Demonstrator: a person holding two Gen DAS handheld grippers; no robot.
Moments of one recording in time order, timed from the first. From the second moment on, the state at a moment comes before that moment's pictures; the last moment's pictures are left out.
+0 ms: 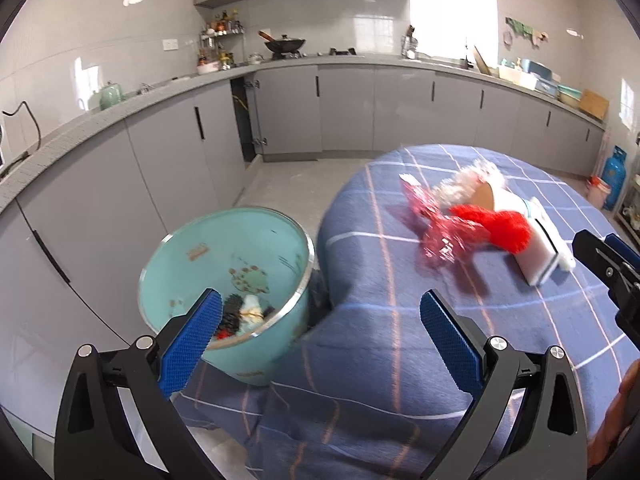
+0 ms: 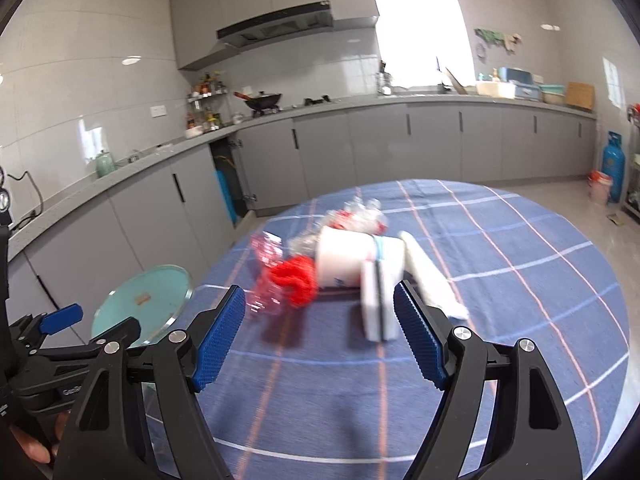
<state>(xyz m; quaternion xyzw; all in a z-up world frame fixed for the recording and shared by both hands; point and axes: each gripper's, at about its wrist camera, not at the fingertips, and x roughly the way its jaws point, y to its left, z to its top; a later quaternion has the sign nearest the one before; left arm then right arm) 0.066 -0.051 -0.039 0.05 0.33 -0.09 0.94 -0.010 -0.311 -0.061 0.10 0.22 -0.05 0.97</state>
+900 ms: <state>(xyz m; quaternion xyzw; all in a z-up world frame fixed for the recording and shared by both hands) 0.074 -0.101 -0.078 0.08 0.36 -0.13 0.92 -0.013 -0.373 -0.090 0.14 0.25 -0.10 0.95</state>
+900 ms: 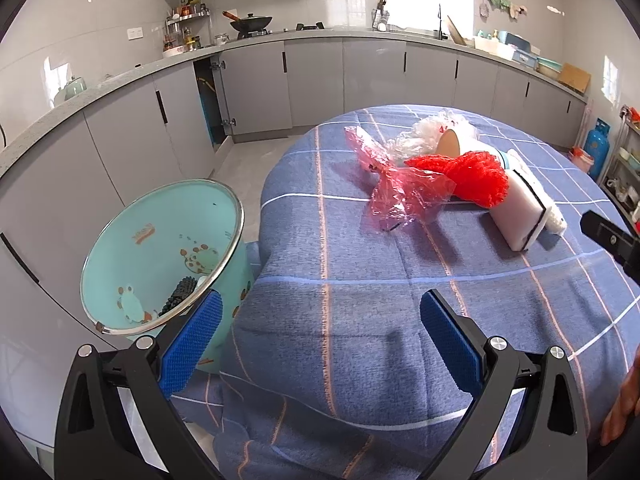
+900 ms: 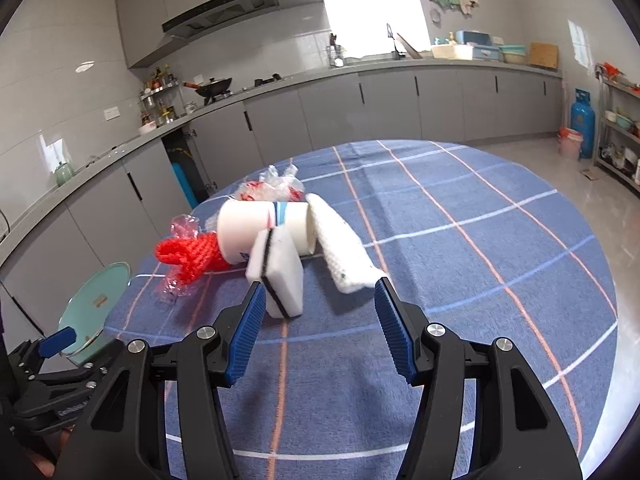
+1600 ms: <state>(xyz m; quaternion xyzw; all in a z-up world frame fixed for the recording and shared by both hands) 0.156 -0.120 -0.063 0.05 0.36 -0.09 0.93 0.045 -0.417 -0.095 0.15 0.34 -0.07 0.92</state>
